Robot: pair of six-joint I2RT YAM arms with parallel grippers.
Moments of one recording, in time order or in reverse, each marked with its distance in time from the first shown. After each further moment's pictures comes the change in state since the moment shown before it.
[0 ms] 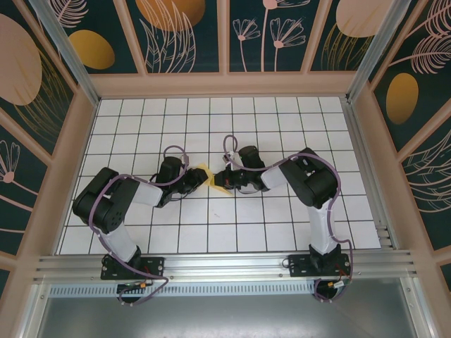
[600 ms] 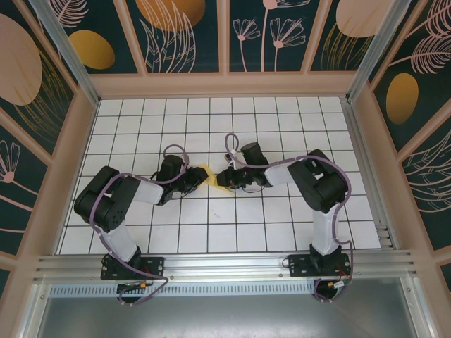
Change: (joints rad) left arm 0.000 0.017 0.032 -0.037 0.002 -0.037; right arm -0.019 -0.098 0.011 -0.230 0.003 -0.179
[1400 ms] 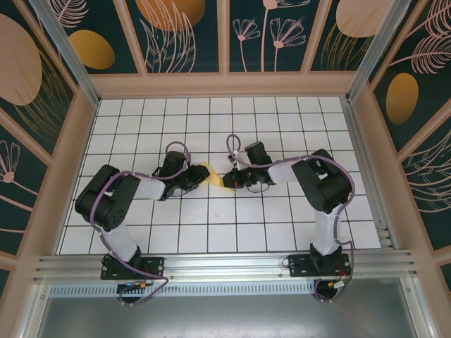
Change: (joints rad) left arm -0.001 0.005 0.069 -0.106 -0.002 0.021; right arm -0.039 -0.015 0.000 -0.100 0.006 -0.186
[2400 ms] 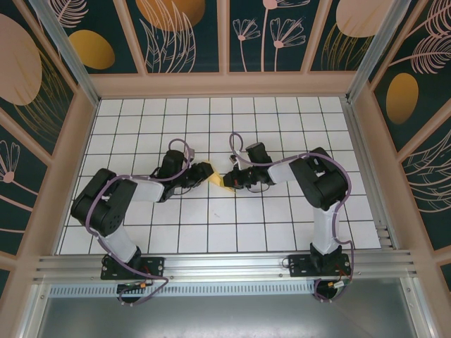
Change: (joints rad) left arm -0.021 -0.043 -0.024 0.092 0.076 0.052; right arm -0.013 0.042 -0.002 0.047 -0.040 0.131
